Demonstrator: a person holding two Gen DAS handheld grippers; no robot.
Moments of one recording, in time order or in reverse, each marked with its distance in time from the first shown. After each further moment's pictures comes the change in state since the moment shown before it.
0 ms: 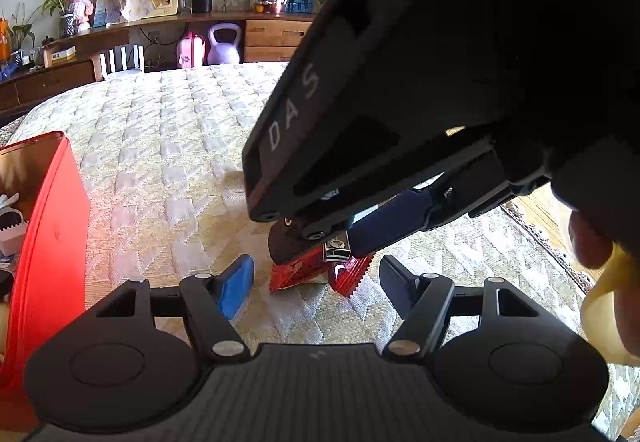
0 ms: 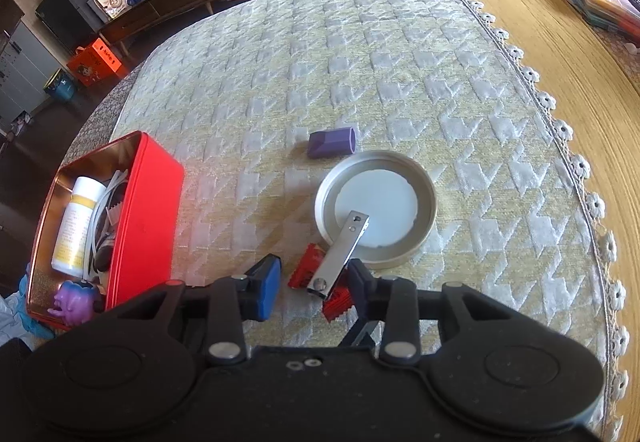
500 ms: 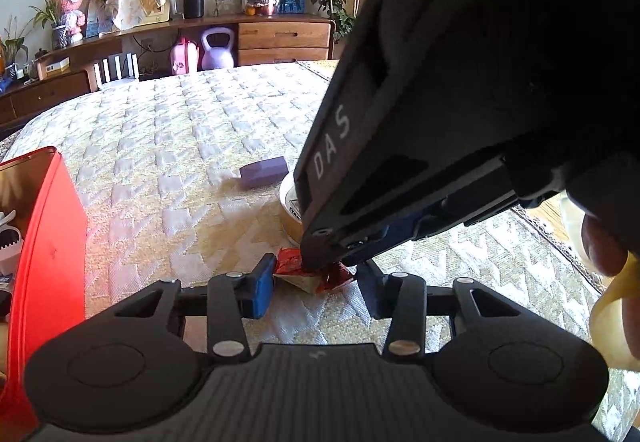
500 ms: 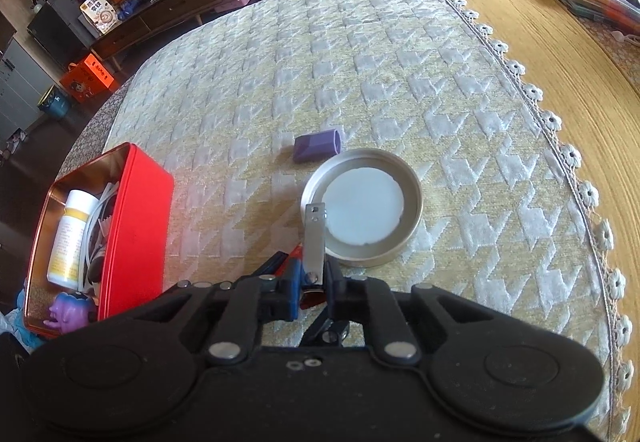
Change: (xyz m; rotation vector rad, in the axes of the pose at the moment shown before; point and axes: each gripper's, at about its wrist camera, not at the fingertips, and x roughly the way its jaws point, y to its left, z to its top) left arm 0.000 -0.001 0.001 0.048 -0.004 0.004; right arm -0.003 -0.006 -0.004 0.043 -0.036 -0.005
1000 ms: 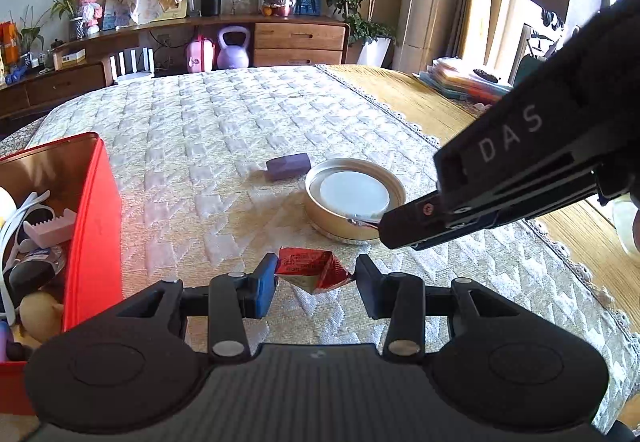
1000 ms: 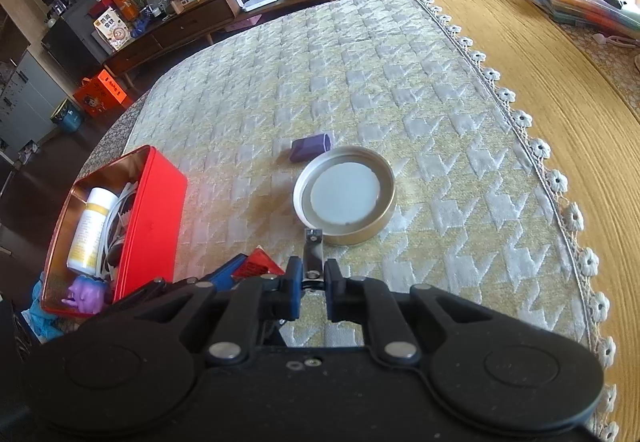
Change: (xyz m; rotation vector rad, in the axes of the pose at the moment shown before) left arm -0.029 0.010 -0.005 -0.048 -0.003 0.025; right arm -0.036 -0.014 -0.022 -0.004 -0.059 0.038
